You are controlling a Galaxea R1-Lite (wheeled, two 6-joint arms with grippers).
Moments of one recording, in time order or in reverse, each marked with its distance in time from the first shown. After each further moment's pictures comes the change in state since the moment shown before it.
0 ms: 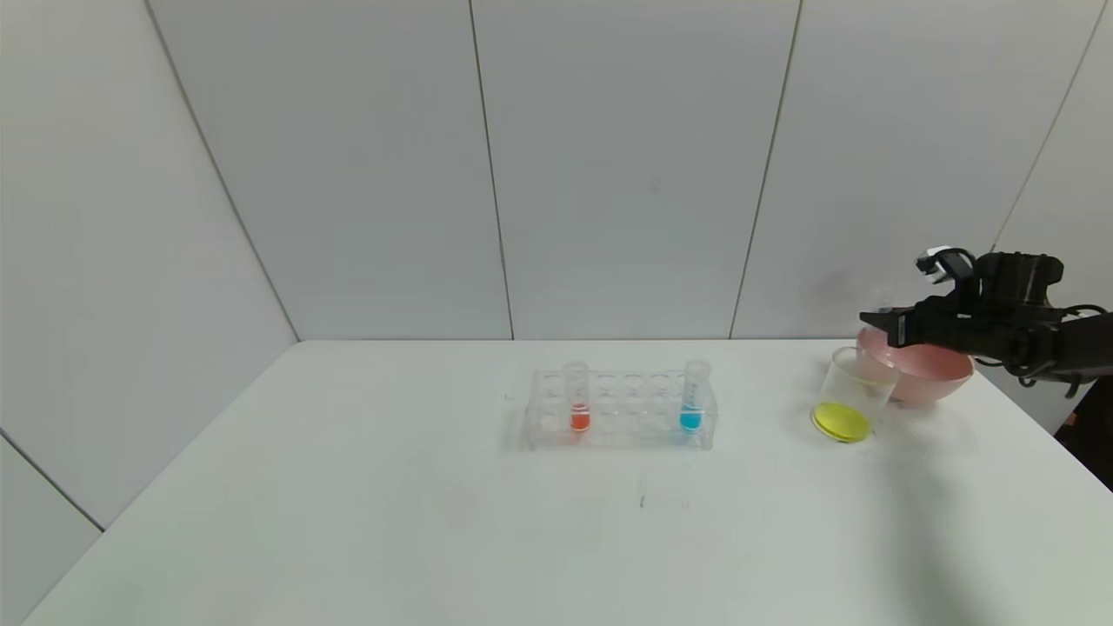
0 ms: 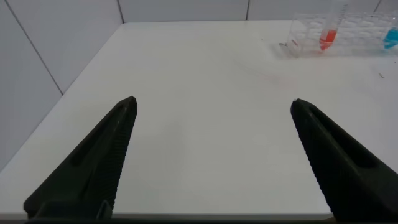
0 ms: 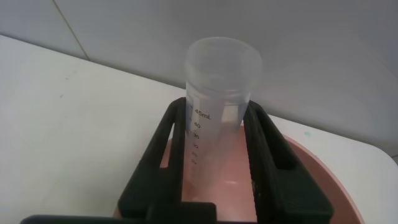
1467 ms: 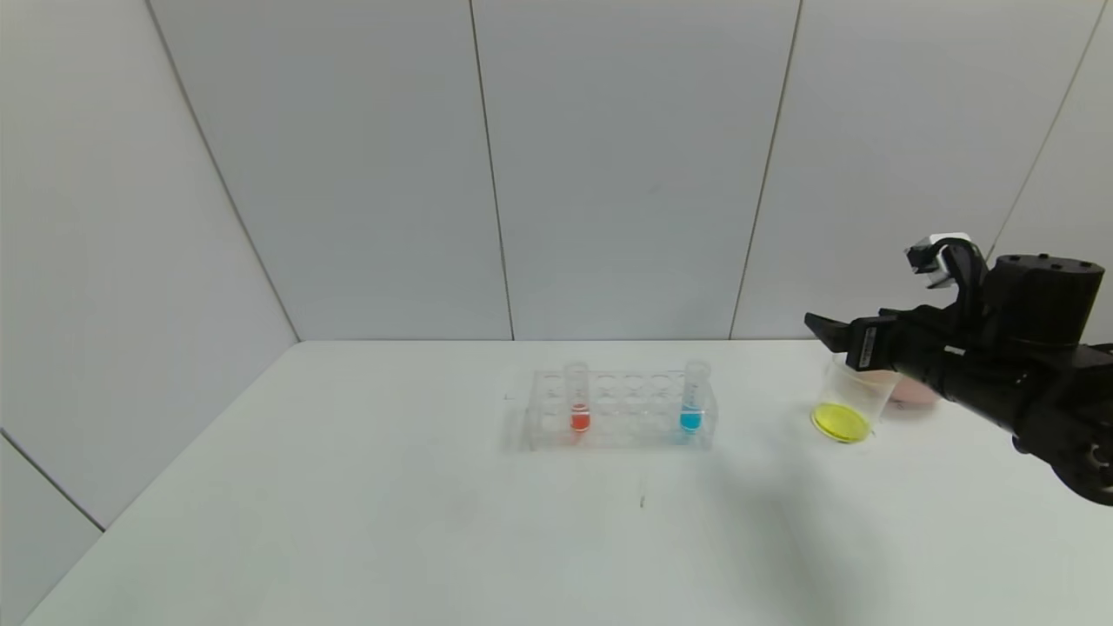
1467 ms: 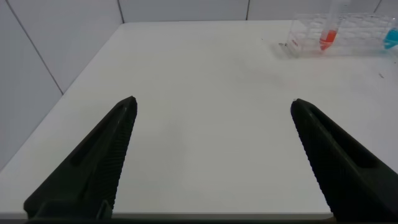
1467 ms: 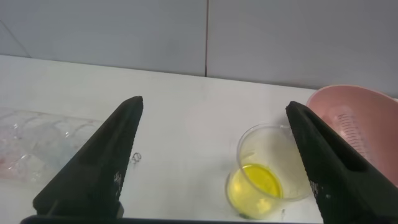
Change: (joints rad) left arm 0.000 0.000 0.000 0.000 0.000 0.000; right arm 0.418 -0.628 0.958 -0.503 -0.519 0.241
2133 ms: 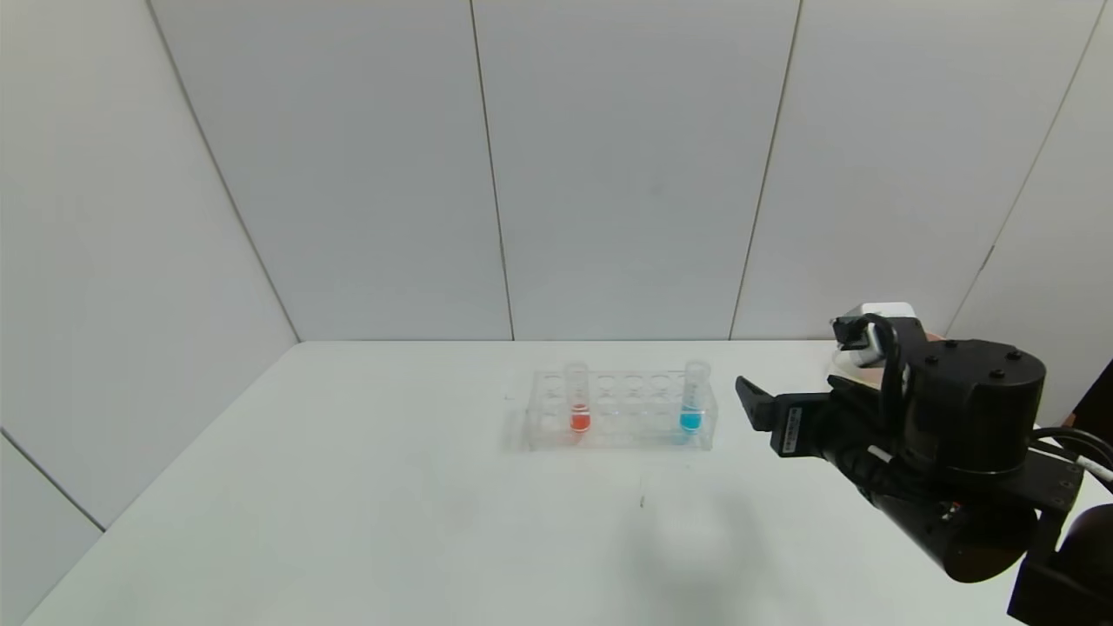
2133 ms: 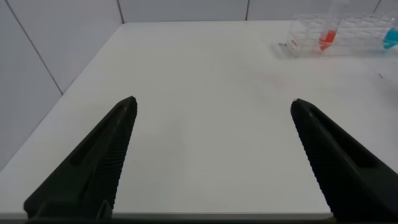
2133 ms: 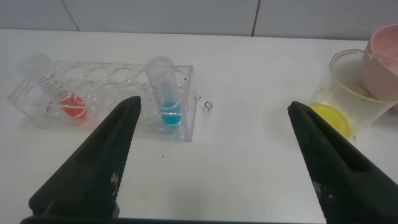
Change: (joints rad) left arm 0.000 0.000 0.000 0.000 0.000 0.000; right arm 0.430 -0.086 0.199 -0.040 -0.453 0.156
